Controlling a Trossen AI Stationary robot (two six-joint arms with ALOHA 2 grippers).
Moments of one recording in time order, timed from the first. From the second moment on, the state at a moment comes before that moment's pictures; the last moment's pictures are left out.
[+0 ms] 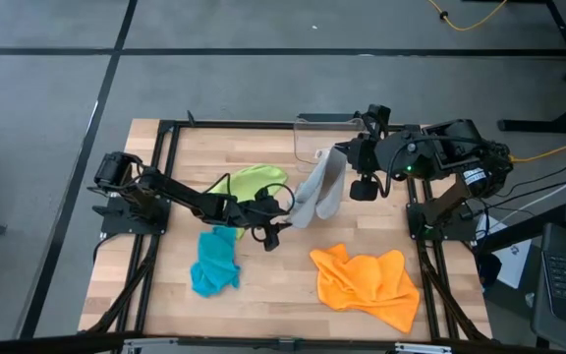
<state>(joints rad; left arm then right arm) -0.15 1.67 0.82 0.32 -0.30 -0.31 0.23 1.65 2.35 -1.43 0.66 -0.16</state>
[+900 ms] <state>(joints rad) -0.15 1.39 0.82 0.17 -0.31 -0.19 0.23 1.65 2.35 -1.48 0.66 -0.16</state>
